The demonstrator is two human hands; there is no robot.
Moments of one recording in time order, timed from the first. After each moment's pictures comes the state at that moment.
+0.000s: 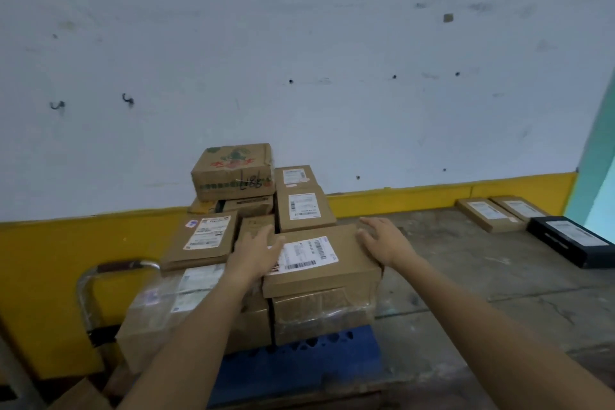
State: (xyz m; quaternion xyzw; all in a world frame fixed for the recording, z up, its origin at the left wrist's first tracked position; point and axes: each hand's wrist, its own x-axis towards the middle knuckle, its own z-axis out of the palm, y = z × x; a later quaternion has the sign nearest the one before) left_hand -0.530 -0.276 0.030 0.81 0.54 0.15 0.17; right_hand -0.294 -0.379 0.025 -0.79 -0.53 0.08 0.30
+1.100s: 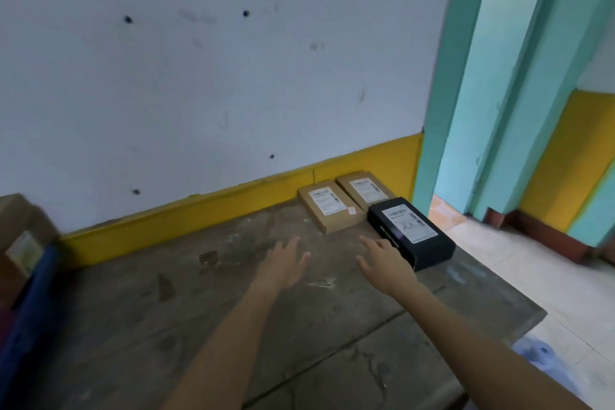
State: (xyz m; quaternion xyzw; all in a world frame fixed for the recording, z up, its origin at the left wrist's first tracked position) left_hand 0.080 -0.330 -0.069 0.90 0.37 -0.02 0.23; right_hand 0.212 -0.487 -0.079 -0.90 -0.37 0.11 0.21
